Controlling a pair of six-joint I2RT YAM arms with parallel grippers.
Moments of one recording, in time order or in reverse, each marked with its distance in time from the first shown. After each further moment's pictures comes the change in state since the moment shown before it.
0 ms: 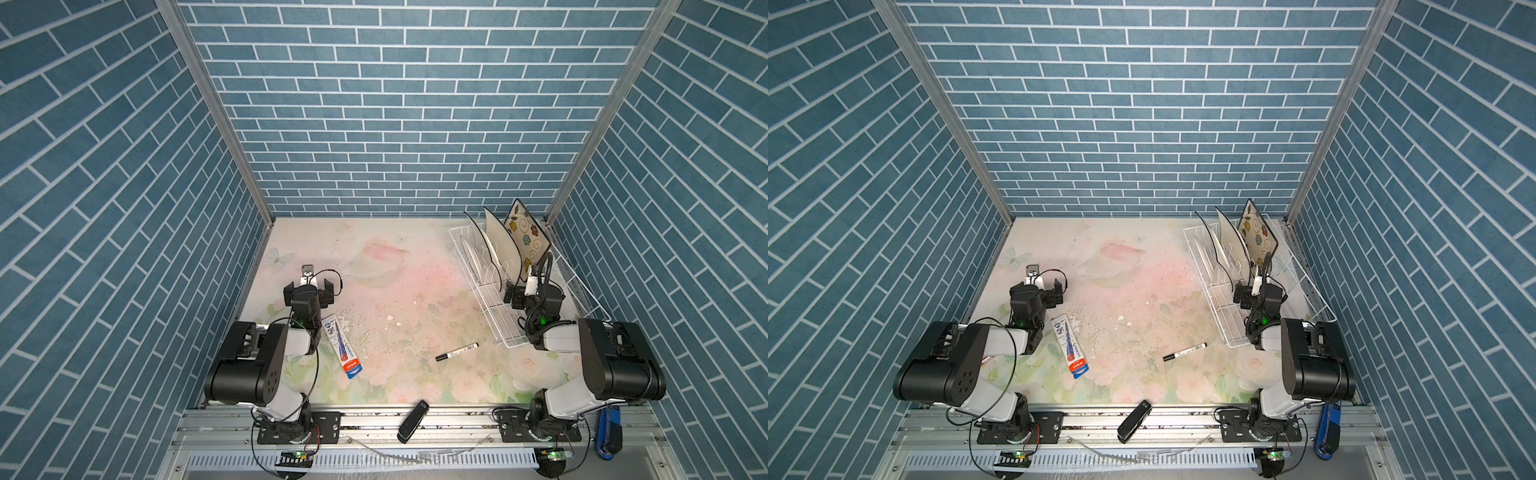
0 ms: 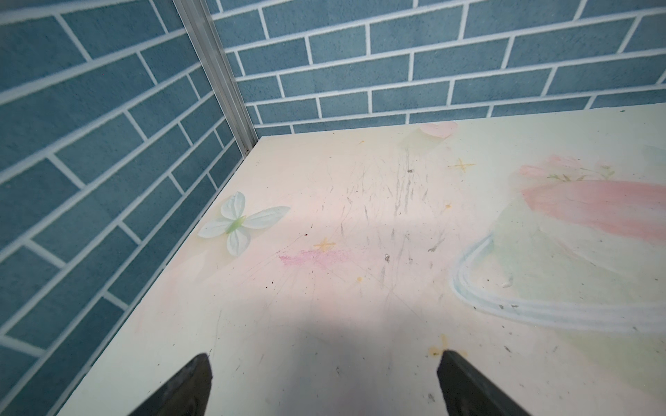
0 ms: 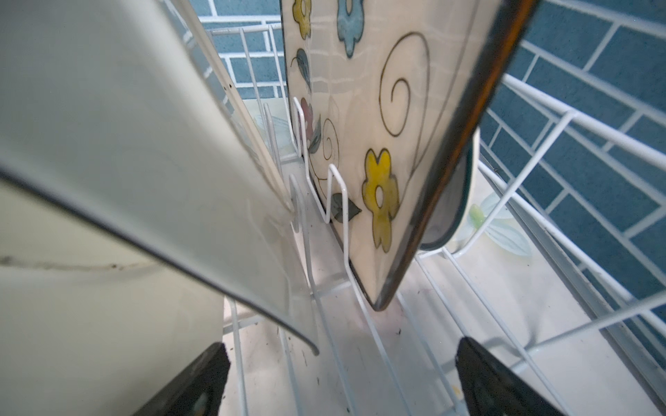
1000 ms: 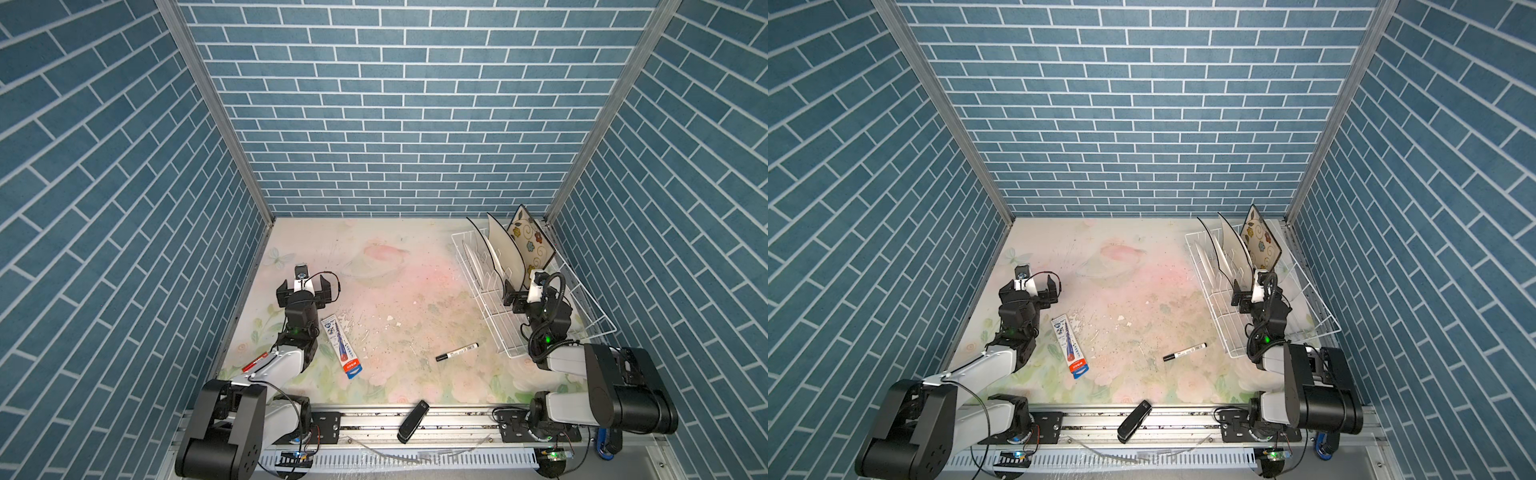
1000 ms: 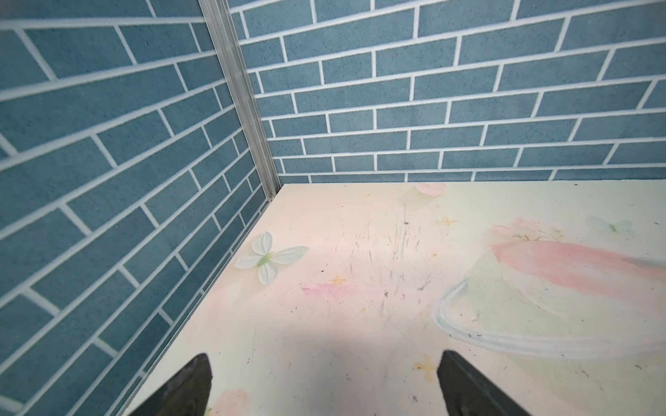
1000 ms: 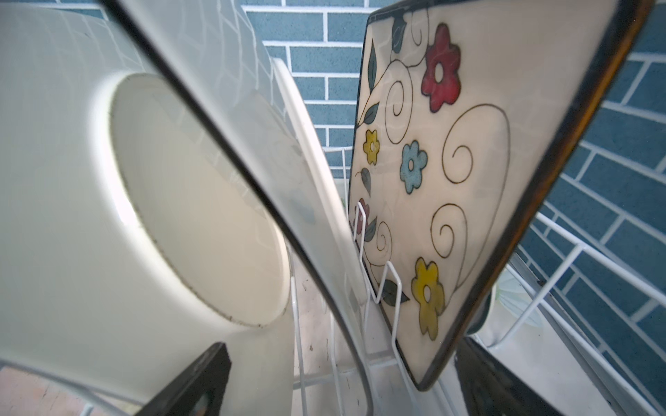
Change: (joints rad) left arm -0.064 -0.377 -0.047 -0.212 -0.081 -0.006; right arm 0.000 -0.200 -0.167 0.209 -0.142 -0.023
